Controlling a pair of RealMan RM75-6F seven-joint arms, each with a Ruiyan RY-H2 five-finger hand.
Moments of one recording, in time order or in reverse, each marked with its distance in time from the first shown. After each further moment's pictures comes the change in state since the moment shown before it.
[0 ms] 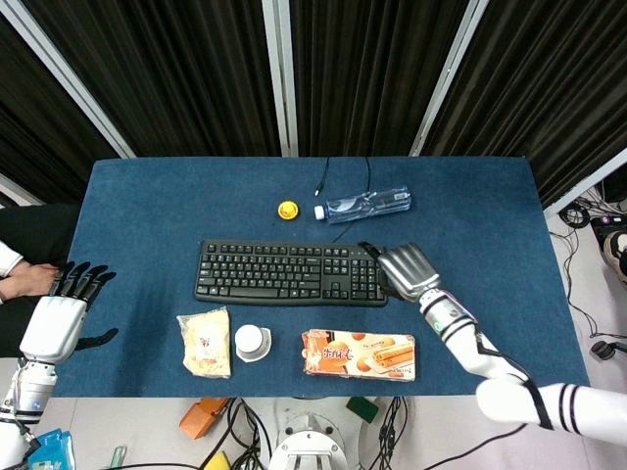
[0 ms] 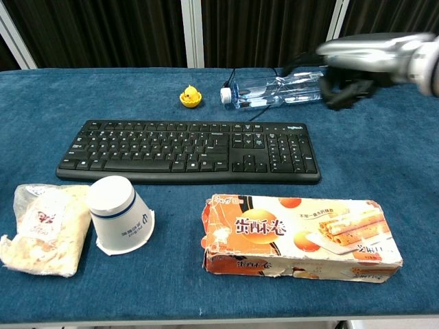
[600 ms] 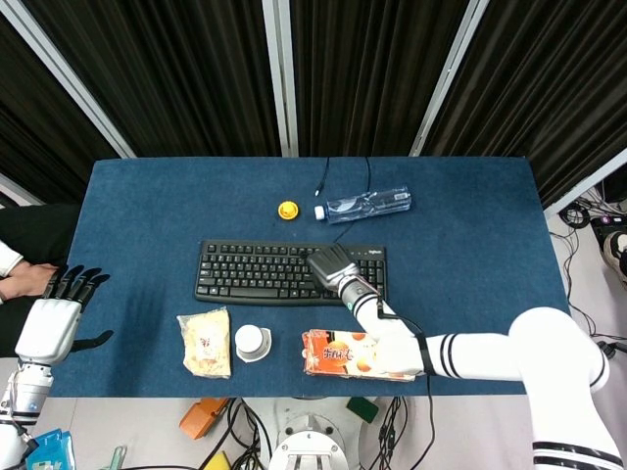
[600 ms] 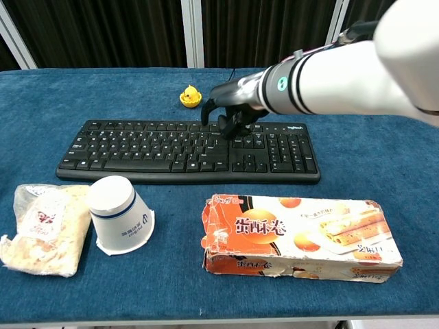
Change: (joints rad) left arm 0.009 -0.009 0.001 0.022 -0.029 -0.013 -0.009; right arm 0.505 -0.292 -0.069 0.290 0.640 -0.078 -0.254
